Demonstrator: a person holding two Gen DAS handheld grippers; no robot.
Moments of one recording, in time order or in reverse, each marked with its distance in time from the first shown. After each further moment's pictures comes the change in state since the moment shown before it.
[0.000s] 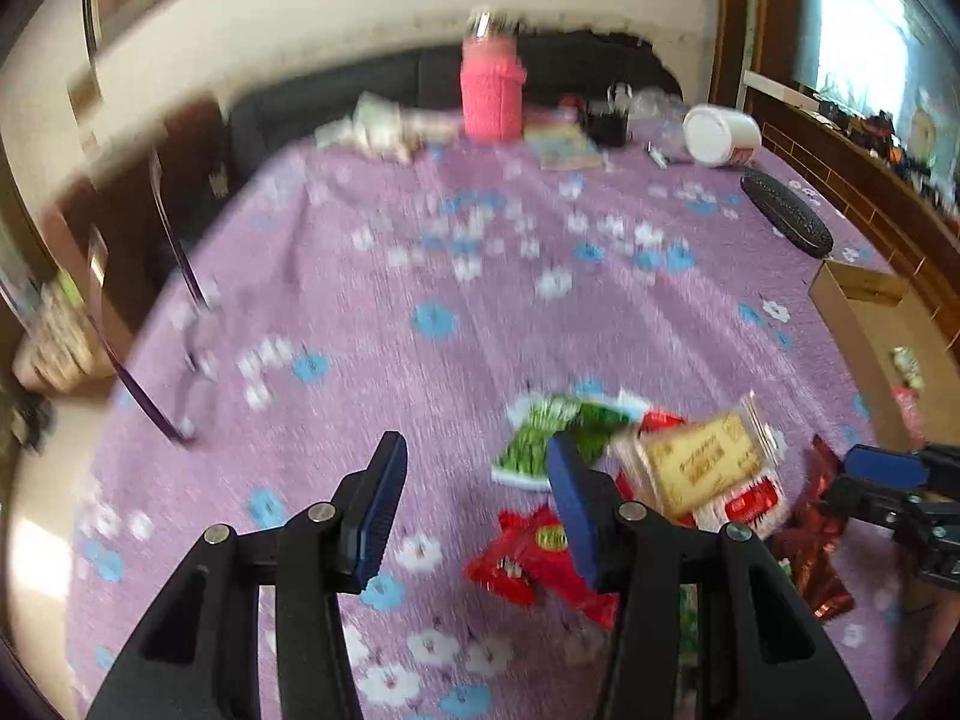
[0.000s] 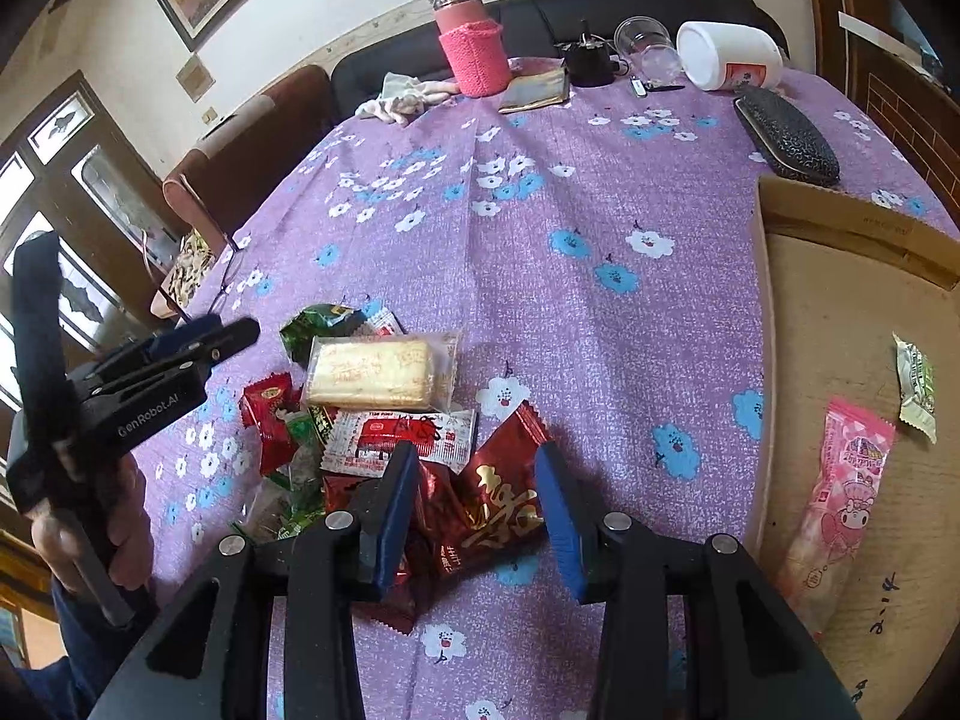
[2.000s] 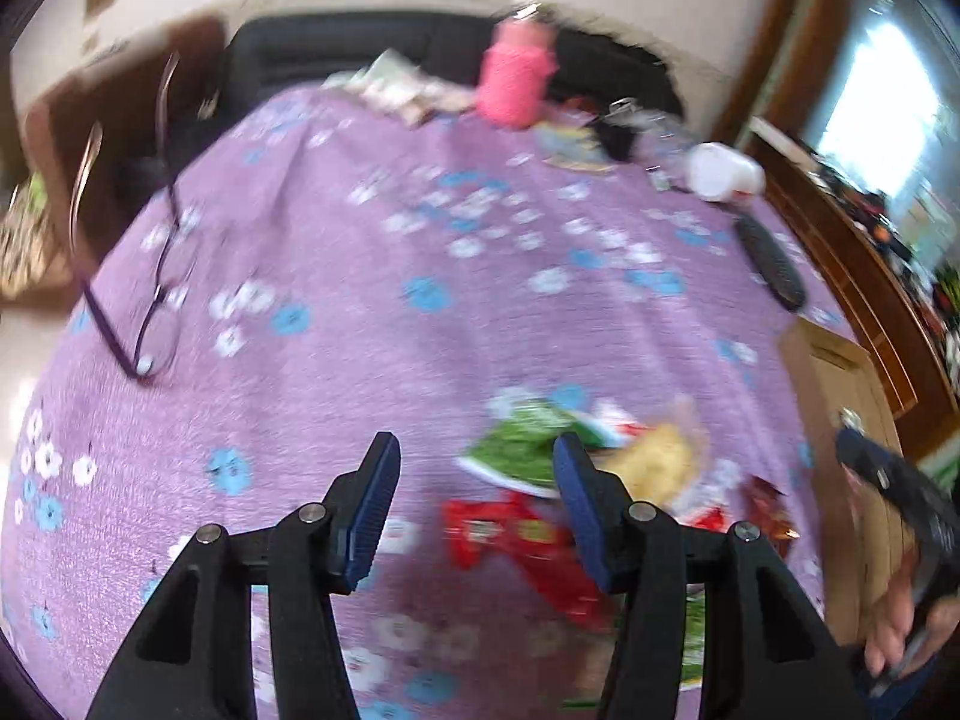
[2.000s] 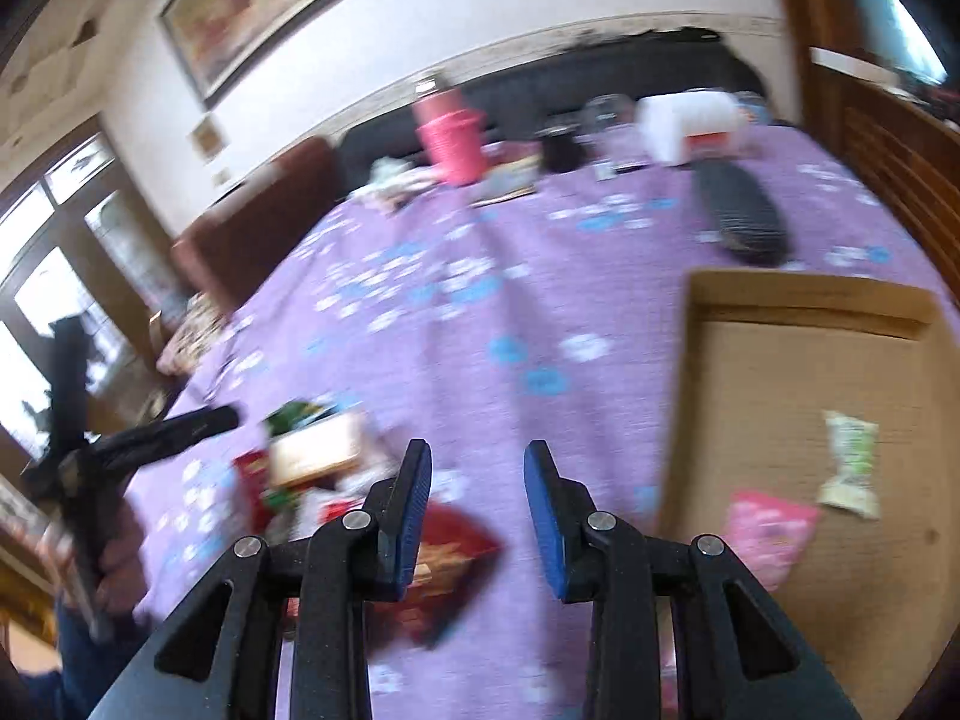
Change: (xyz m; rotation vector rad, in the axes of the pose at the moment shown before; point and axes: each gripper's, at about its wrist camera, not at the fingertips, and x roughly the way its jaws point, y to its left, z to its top) left arm 0.007 0.029 0.004 -0.186 0.043 -0.124; right arm -0.032 -0.029 0.012 -0.025 -0.171 0.041
